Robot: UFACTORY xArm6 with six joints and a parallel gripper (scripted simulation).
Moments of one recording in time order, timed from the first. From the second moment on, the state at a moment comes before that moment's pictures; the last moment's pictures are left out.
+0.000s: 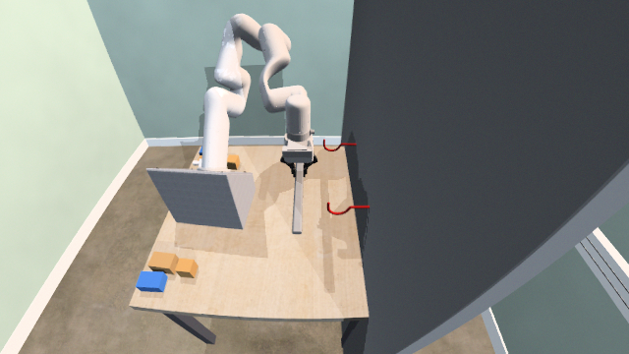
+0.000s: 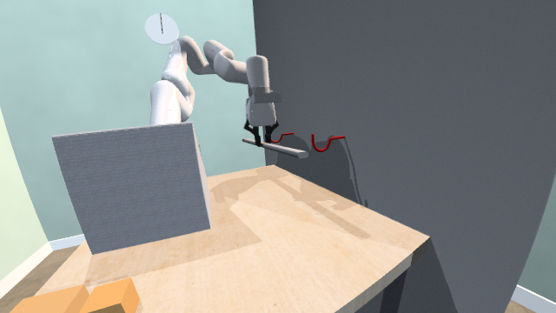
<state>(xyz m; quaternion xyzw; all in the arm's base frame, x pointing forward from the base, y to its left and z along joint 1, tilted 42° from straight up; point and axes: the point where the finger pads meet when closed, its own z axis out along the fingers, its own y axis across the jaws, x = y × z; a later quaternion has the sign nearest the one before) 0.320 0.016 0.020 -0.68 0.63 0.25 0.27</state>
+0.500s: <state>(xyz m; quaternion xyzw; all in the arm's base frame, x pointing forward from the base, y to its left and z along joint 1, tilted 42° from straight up) 0.320 0.031 0.004 -0.68 0.63 0.25 0.27</state>
